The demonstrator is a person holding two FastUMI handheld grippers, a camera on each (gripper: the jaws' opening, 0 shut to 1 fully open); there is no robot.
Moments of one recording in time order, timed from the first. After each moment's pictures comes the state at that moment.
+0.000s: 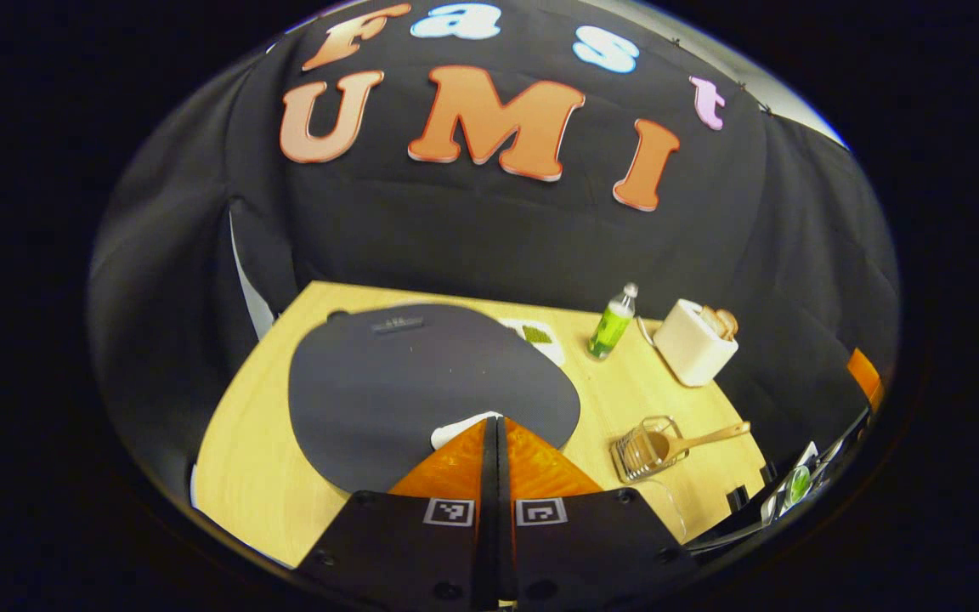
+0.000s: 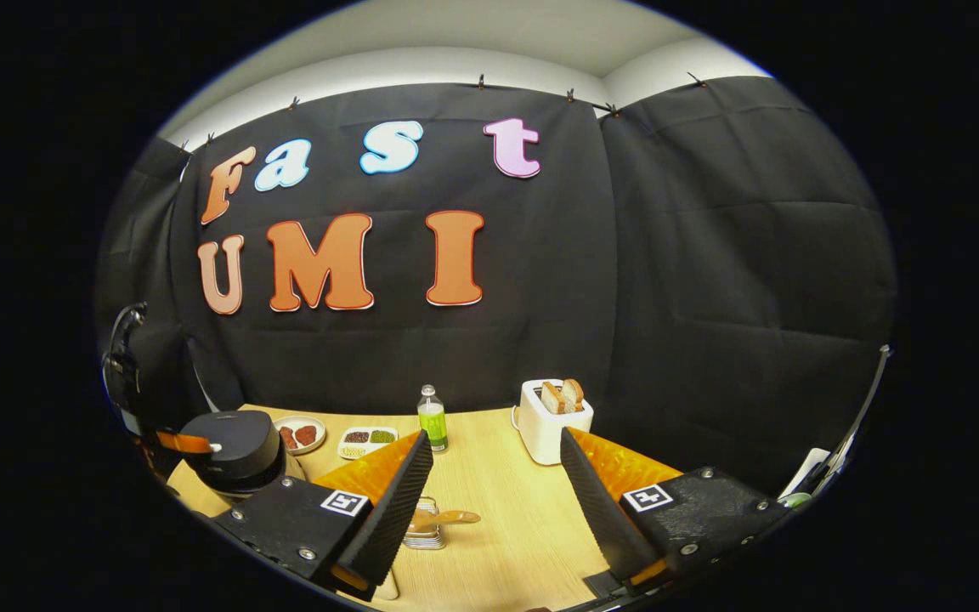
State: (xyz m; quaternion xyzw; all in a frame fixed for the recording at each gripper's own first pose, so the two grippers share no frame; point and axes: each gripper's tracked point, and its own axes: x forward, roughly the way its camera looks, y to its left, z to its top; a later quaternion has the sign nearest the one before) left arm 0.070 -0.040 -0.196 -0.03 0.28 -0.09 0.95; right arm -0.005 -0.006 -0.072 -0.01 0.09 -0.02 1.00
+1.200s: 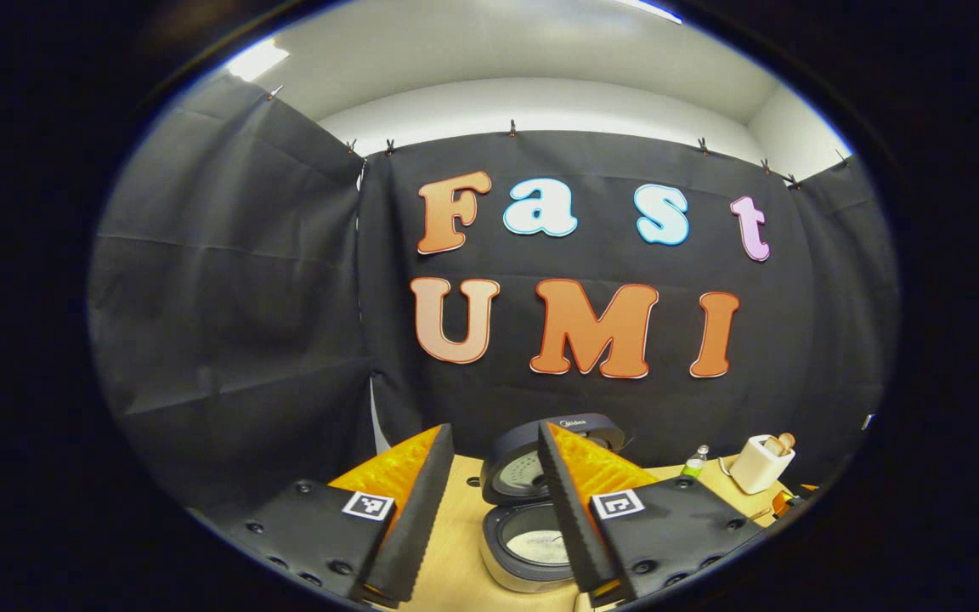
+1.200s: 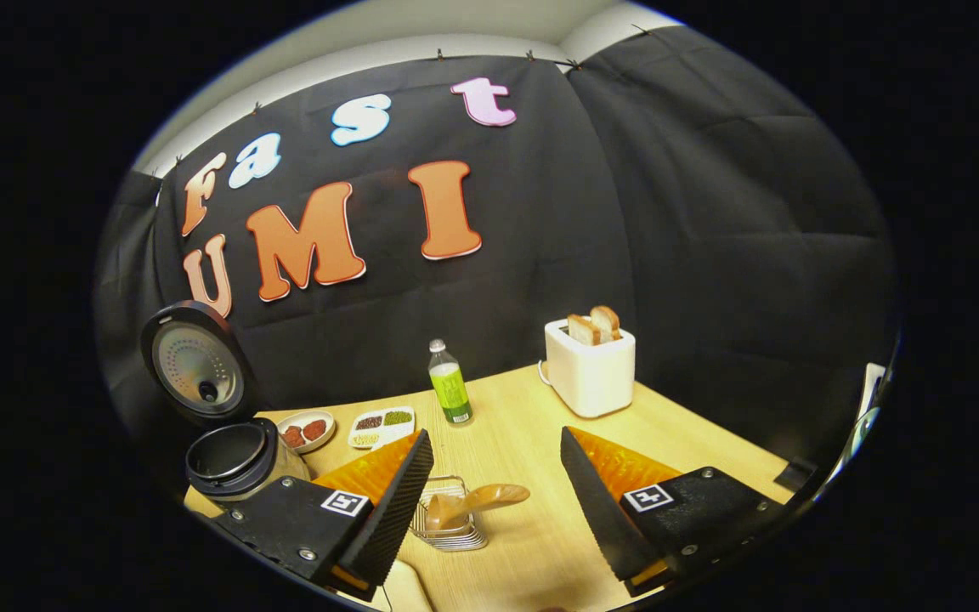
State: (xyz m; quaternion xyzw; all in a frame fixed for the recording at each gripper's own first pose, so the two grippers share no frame) left arm 0.006 0.085 0.030 0.03 0.03 0.09 1.00; right arm 0.049 0.024 -0.227 0.08 0.15 -0.02 0.99
